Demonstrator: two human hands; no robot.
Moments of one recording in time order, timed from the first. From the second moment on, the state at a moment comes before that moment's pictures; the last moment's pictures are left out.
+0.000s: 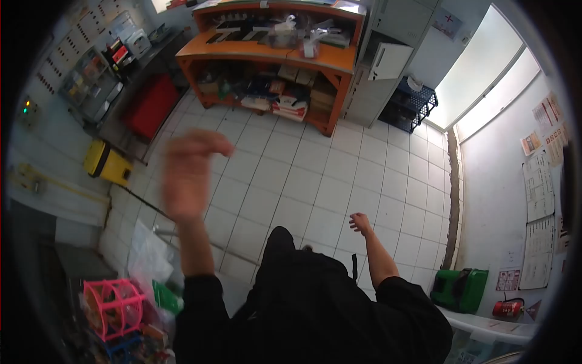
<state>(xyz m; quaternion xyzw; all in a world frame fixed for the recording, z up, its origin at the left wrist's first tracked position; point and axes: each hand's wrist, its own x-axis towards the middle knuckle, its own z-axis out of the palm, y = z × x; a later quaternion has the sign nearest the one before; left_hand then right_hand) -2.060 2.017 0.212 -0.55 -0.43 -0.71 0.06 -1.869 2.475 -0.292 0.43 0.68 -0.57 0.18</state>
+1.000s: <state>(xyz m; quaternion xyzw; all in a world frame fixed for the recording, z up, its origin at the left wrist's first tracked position) -2.908 2.286 -0.092 -0.15 -0.84 -0.50 -0.13 -2.860 2.692 -0.110 0.13 0.81 -0.56 -0.07</state>
